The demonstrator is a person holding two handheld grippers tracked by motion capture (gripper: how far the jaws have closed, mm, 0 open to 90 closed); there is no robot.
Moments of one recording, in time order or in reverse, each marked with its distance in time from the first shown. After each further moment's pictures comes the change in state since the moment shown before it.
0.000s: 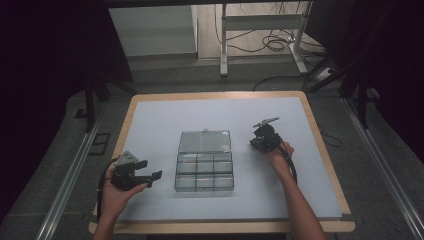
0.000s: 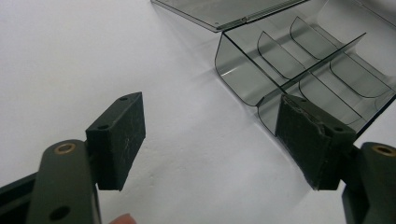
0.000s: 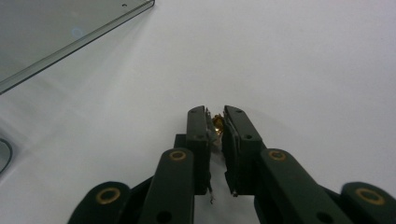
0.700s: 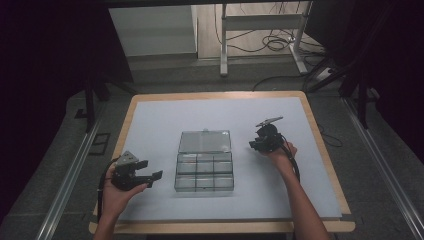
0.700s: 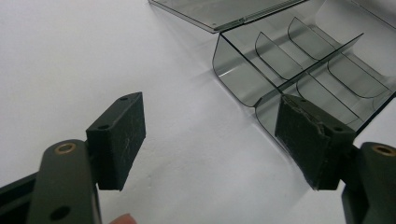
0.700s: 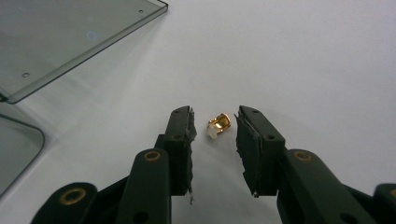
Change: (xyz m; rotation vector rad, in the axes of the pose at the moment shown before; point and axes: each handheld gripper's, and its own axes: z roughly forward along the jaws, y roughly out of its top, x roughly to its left) left arm -0.001 0.001 0.000 0.002 -0.005 0.006; right arm -0.002 -0.001 -0.011 -0.007 0.044 0.007
